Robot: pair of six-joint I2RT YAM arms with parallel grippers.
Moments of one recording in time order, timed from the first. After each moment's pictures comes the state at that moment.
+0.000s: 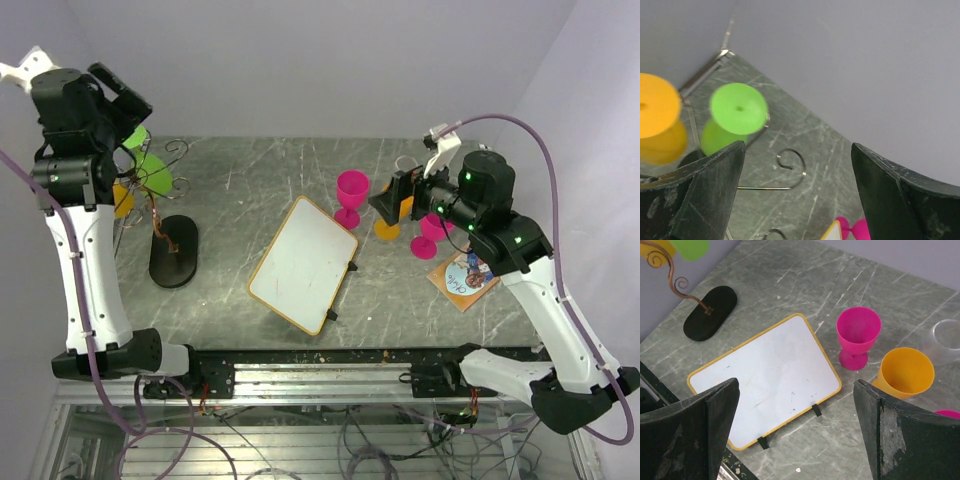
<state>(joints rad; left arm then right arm) 0.10 1.38 1.99 -0.82 -0.16 -0.58 0.47 1.09 1.40 -0.59 -0.21 0.10</state>
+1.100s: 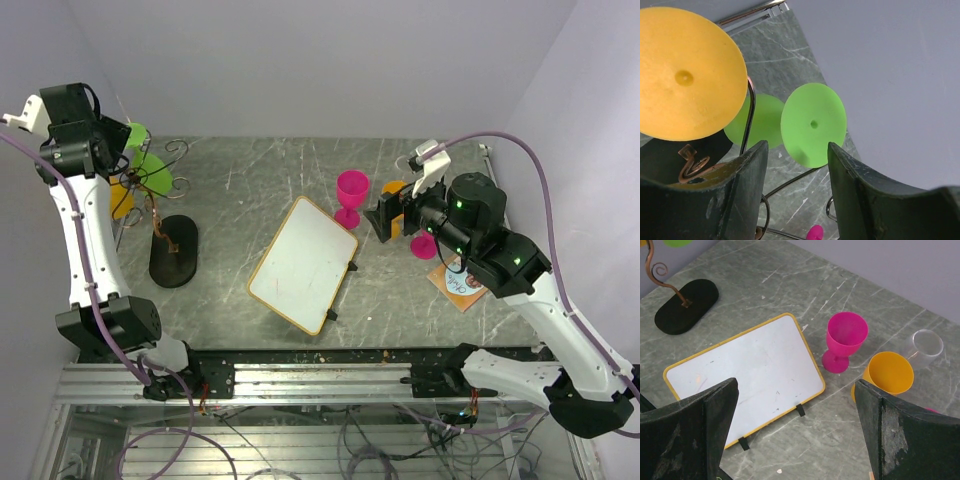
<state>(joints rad) 0.29 1.51 1.86 -0.89 -0.15 -0.88 0.71 1.01 1.33 -0.57 0.08 0.00</state>
